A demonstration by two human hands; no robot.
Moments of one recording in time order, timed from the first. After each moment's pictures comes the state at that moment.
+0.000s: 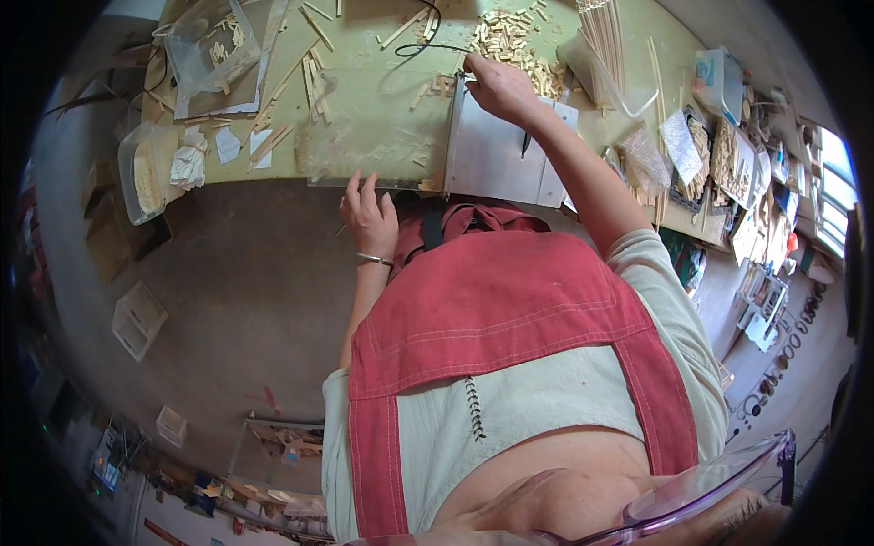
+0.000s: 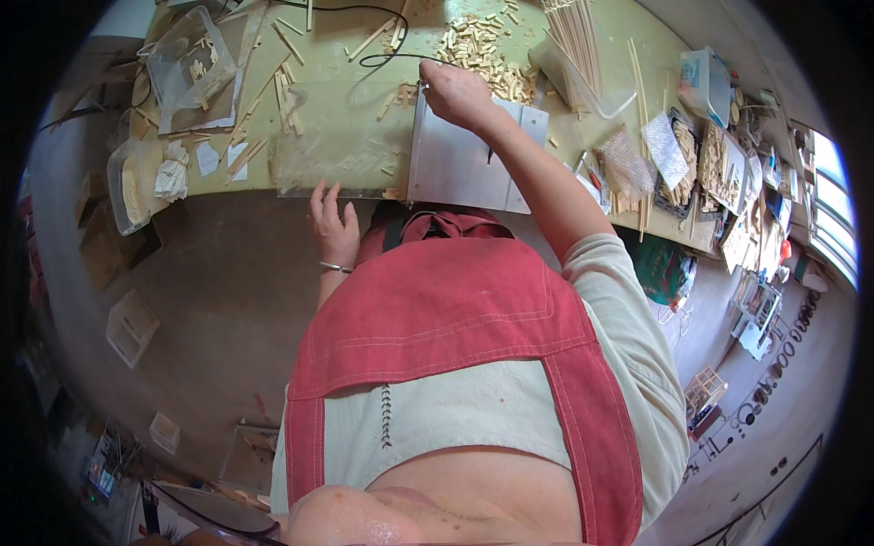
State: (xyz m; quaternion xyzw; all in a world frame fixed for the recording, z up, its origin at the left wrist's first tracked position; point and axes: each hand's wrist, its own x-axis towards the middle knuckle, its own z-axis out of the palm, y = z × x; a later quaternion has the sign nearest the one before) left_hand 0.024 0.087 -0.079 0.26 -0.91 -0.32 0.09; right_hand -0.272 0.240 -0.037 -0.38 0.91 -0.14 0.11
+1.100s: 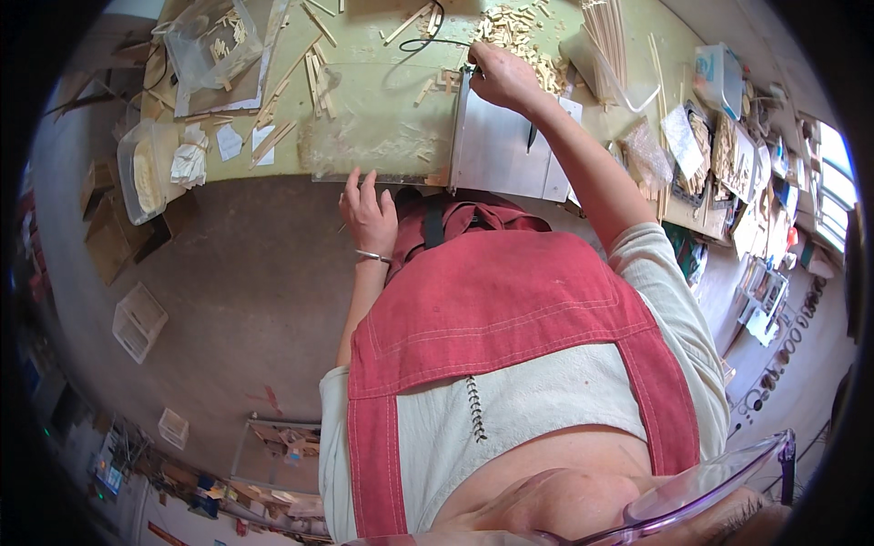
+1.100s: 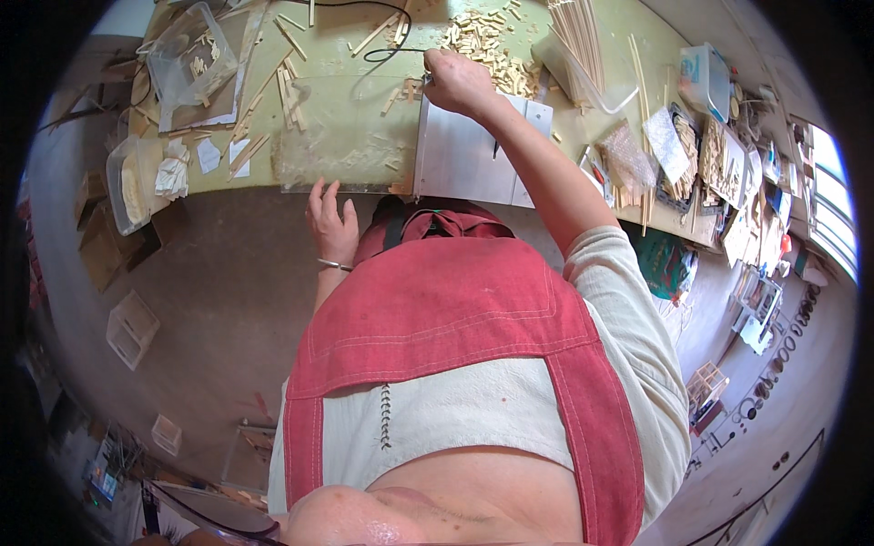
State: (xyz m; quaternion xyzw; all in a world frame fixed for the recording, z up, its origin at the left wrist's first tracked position) left_hand 0.033 0.071 -0.080 0.25 -0.91 -0.32 0.09; right_hand -0.275 0.224 -0.032 -0.36 0.91 -0.14 0.12
